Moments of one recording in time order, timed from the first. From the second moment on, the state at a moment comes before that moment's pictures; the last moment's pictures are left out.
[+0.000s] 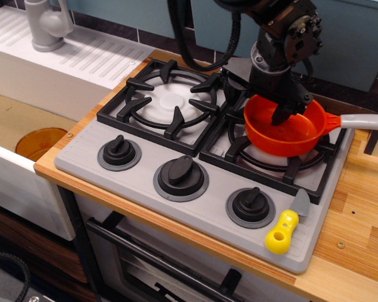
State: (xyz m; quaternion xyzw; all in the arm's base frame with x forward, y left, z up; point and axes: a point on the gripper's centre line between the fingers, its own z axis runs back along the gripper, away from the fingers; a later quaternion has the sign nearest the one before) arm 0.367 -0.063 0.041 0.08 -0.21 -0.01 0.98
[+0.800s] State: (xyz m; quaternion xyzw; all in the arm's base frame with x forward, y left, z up) arm 0.364 -0.067 0.060 0.08 -0.15 0.01 0.99
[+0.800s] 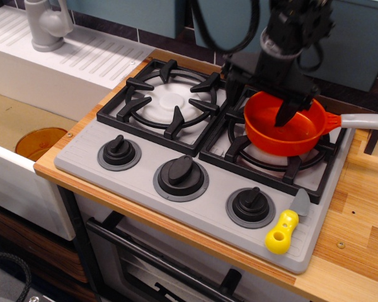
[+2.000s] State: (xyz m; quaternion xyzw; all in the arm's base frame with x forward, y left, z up) arm 0.270 -0.140 0.112 0.12 -0.15 0.03 0.98
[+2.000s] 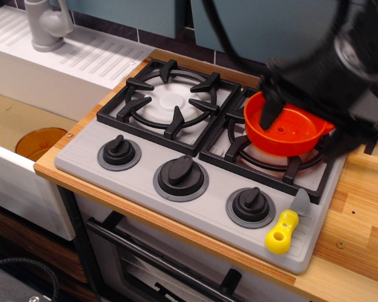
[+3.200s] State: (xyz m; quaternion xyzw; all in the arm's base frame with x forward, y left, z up) arm 0.254 -0.139 0.028 0.09 -0.23 0.02 0.97
